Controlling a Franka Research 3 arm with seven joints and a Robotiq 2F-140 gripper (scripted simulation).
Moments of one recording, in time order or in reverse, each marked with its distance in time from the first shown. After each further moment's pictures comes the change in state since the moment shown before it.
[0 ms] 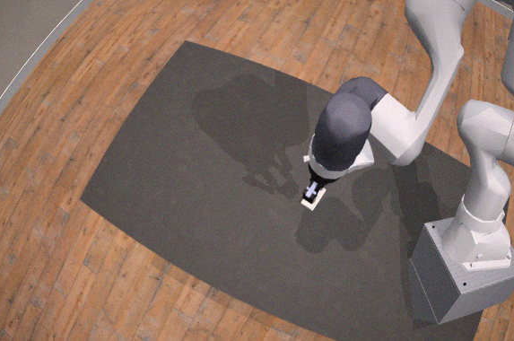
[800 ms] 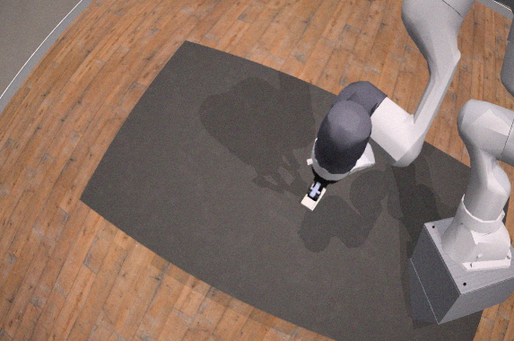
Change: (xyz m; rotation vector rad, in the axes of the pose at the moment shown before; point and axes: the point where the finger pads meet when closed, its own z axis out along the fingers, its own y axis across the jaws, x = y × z) arm 0.004 -0.019 0.020 0.045 -0.004 -0.026
